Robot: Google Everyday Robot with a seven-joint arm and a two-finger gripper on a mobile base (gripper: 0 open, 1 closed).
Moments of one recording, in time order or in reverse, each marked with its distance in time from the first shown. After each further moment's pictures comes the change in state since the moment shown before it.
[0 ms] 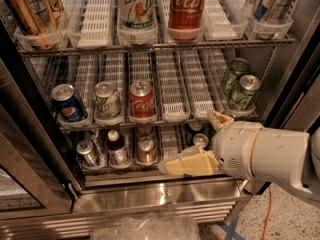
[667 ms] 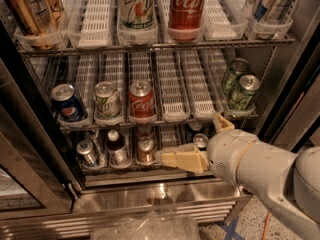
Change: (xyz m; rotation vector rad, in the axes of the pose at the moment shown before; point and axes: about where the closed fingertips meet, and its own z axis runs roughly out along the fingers) arm 0.009 -0.015 0.016 0.157 -0.086 0.081
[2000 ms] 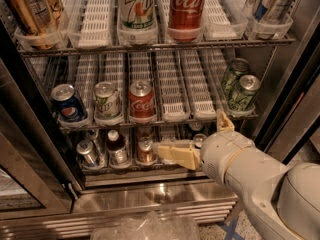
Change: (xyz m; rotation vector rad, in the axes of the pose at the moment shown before) arm -0.009 -0.010 0.003 0.170 -0.075 -0.002
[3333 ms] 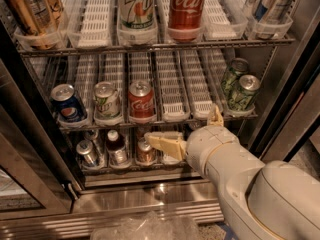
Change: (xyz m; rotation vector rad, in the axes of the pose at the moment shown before) arm -0.010 -0.002 0.023 0.104 -0.030 -0.014
